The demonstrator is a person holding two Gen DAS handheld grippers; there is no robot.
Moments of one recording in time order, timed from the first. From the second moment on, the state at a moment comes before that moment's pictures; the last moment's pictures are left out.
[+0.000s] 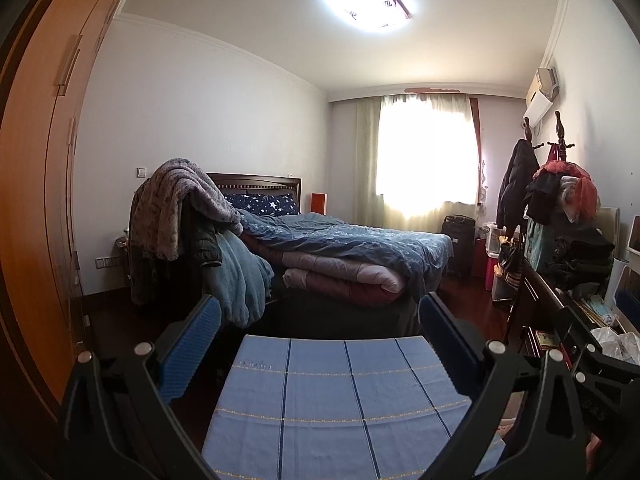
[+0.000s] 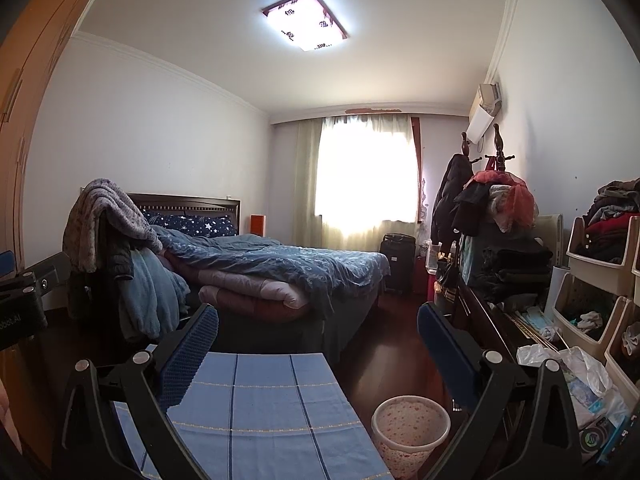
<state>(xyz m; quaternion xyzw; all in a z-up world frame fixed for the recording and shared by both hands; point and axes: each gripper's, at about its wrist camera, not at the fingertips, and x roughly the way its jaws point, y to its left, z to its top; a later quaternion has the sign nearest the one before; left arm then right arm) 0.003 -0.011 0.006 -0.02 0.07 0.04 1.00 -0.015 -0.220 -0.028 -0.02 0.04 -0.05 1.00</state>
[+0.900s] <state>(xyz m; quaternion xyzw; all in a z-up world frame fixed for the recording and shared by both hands) 0.000 -0.013 -0.002 -0.03 0.08 0.04 1.00 -0.013 -0.218 -0.027 -0.03 0.04 -0.04 1.00</state>
